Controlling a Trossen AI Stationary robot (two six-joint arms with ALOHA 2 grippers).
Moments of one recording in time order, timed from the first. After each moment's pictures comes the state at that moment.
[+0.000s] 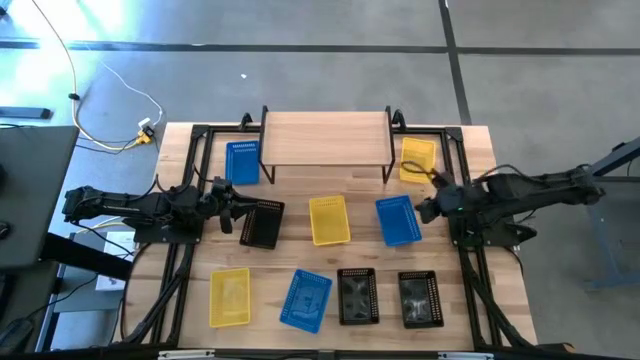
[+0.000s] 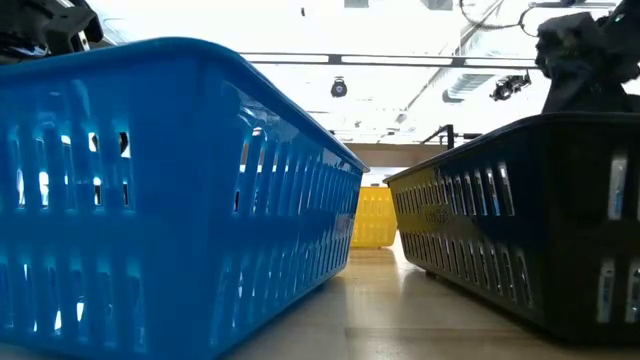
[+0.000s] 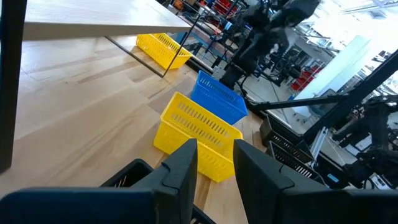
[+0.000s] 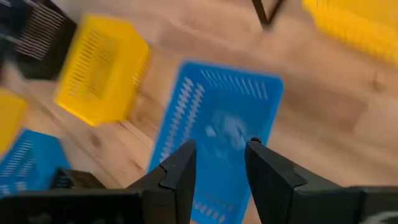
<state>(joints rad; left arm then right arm) 0.09 0.20 0.01 0.05 -0.18 -0.60 0.14 0.63 0.61 -0.95 0.27 1.21</state>
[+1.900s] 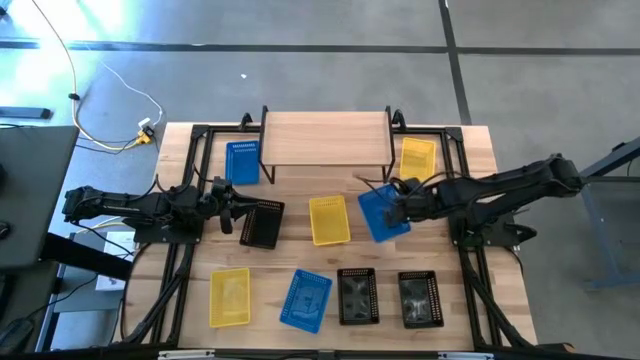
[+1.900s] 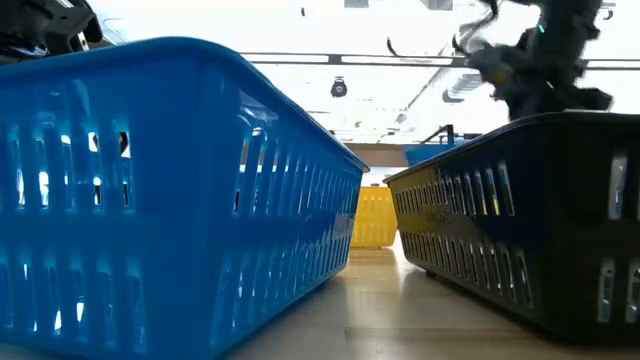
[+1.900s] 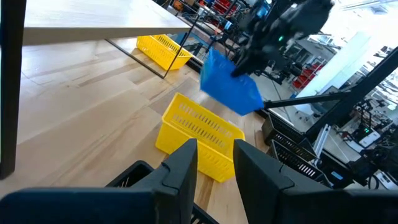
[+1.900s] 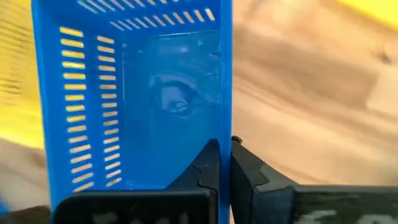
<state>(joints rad) 0.09 0.20 0.01 0.05 -0.19 -0.57 0.14 1.19 0.88 -0.96 0.28 1.29</state>
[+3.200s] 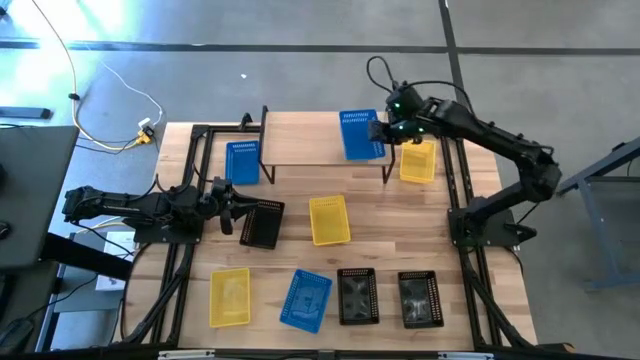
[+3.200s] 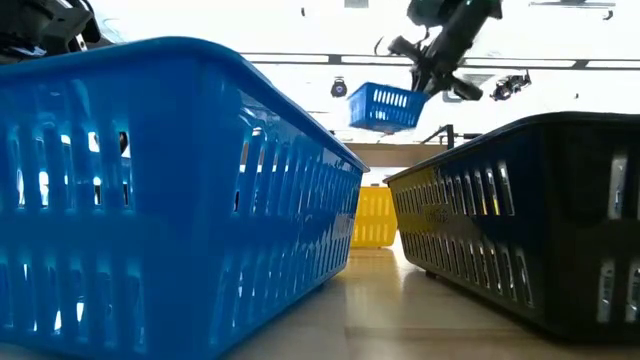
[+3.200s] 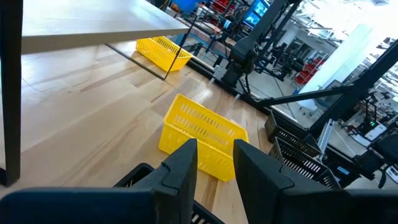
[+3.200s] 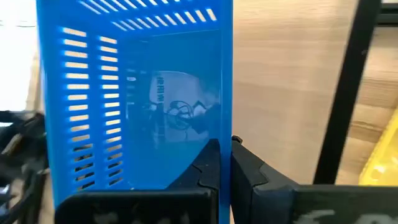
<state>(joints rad) 0.09 0.20 0.01 0.05 -0.19 -0.53 -0.62 1.43 1.34 -0.86 -0.09 0.83</state>
